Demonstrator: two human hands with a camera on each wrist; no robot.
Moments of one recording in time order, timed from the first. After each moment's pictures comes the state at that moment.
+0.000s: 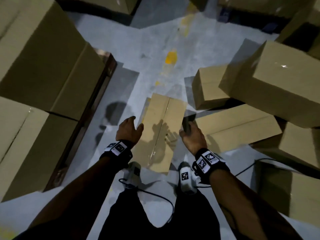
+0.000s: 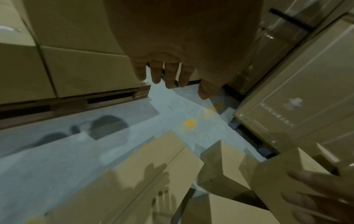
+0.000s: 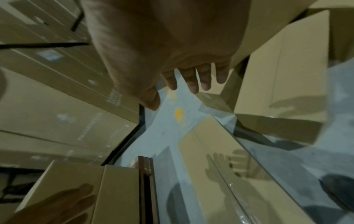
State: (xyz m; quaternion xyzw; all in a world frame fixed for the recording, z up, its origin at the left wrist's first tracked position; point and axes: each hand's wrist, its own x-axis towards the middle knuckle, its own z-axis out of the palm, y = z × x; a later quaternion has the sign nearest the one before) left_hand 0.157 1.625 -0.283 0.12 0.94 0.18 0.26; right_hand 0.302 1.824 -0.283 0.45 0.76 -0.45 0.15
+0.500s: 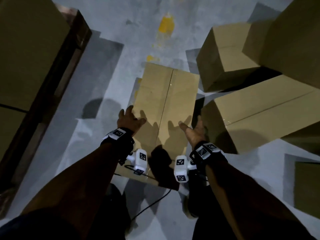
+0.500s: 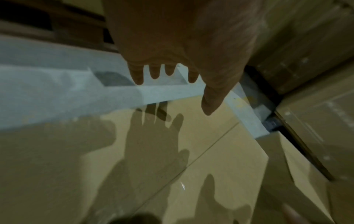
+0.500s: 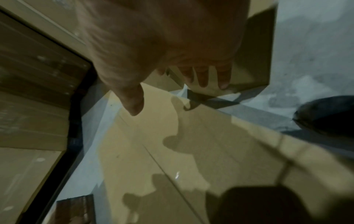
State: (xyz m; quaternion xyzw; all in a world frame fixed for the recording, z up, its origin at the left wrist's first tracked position) left_hand 0.109 1.620 -0.607 0.06 0.91 0.23 0.34; right_hand 0.270 1.792 -0.591 0.60 0.59 -0.54 0.05
